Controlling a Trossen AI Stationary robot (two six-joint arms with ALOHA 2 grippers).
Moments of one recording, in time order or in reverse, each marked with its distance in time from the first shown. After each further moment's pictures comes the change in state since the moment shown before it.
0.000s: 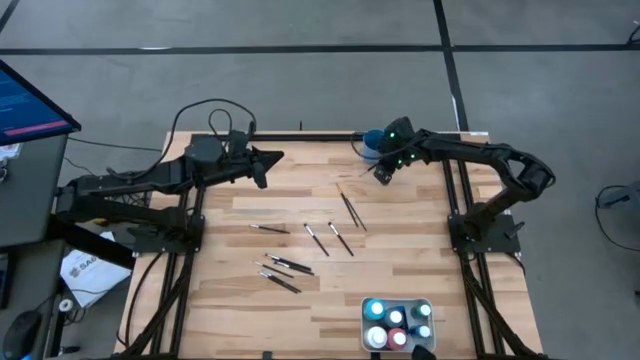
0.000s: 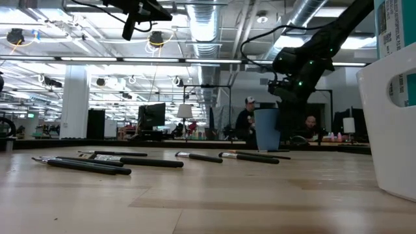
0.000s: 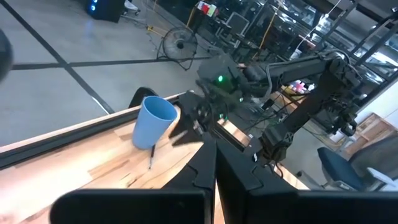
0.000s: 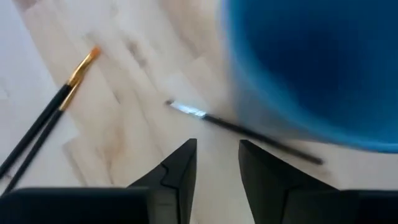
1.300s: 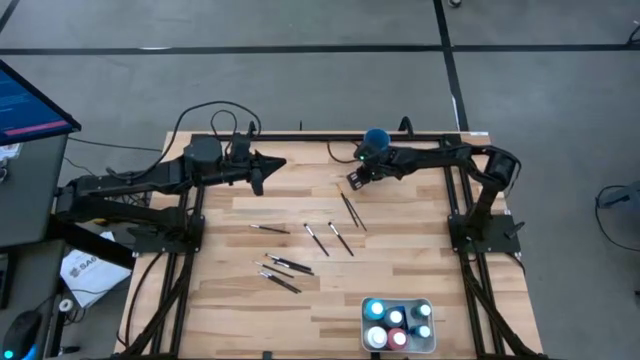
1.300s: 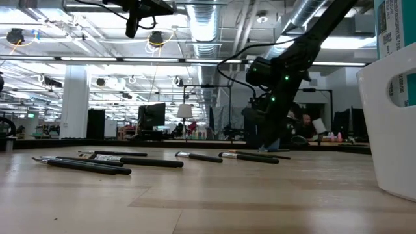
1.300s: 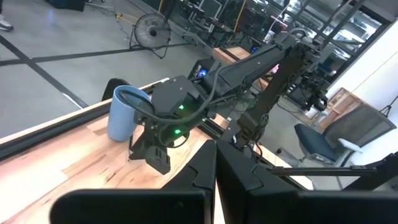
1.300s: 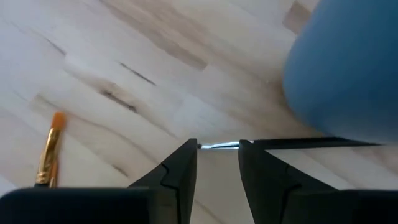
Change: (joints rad) left arm 0.000 -0.006 0.000 0.000 0.139 0.049; right arm 0.220 0.258 0.100 0.099 0.321 0.579
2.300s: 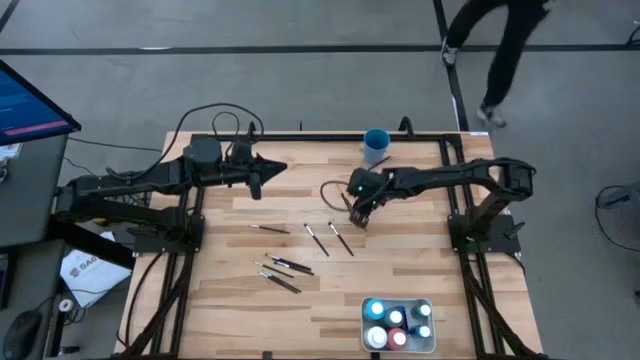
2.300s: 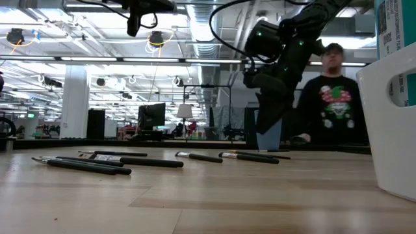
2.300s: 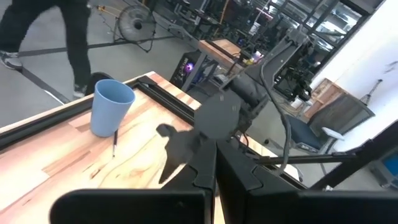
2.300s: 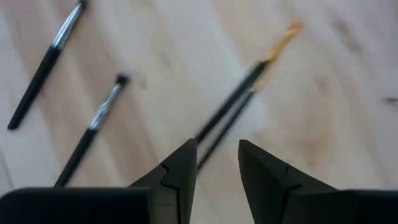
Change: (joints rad) left arm -0.013 -0.002 0.000 0.001 0.063 0.006; right arm 0.295 -0.141 0.000 -0.144 -0.163 -0.219
